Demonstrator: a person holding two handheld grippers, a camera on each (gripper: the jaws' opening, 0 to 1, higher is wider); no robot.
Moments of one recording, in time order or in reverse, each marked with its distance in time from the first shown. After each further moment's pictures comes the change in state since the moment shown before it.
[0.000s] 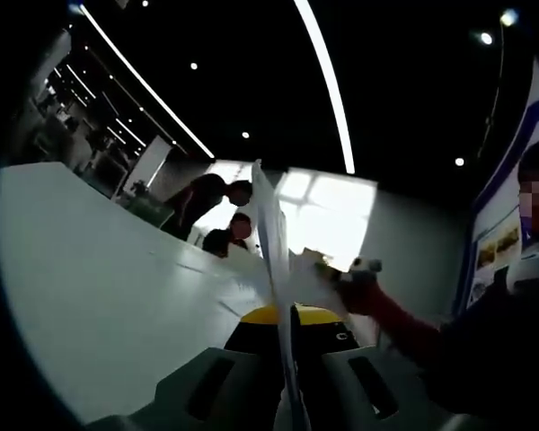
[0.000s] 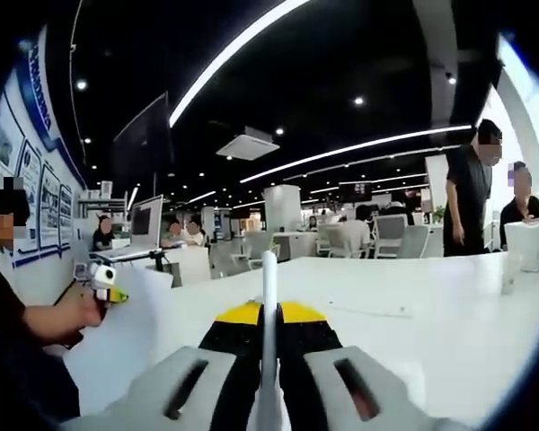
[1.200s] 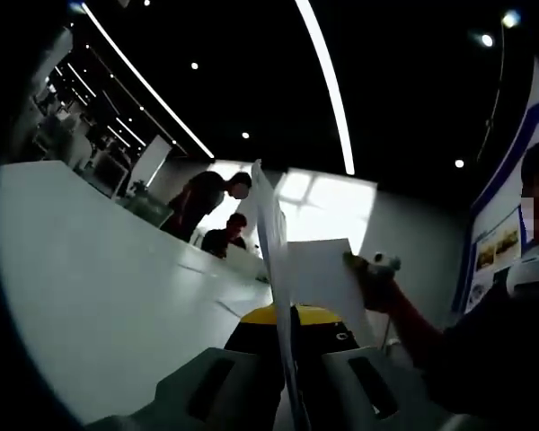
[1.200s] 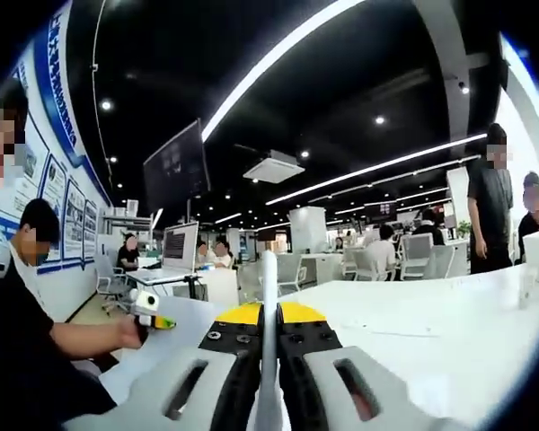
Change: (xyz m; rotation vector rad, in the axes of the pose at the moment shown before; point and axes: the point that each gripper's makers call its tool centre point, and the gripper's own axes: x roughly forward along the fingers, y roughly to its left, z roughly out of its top) left arm -0.001 0.002 0.000 -0.007 -0.003 -0.003; right arm -0.028 0.061 0.041 -0.004 -0.109 0.132
